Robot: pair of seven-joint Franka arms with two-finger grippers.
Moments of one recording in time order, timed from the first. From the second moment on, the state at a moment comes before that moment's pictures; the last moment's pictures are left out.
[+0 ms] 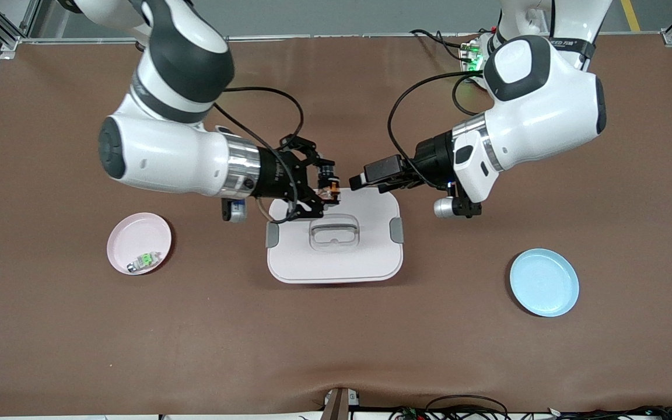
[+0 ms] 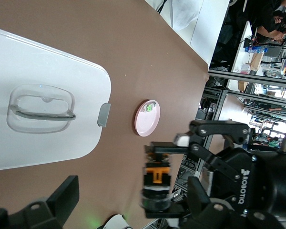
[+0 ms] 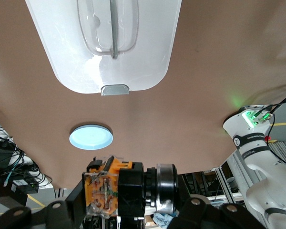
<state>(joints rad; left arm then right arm) -0.28 0.27 -0.24 -1.57 -0.90 2.20 -0.36 0.54 0.60 -0.04 -1.03 0.80 1.80 1.92</state>
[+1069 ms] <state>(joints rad) -0.31 0.33 -0.24 -1.57 -0.90 2.20 -0.34 0.58 0.65 -0.05 -0.98 0.78 1.86 1.94</state>
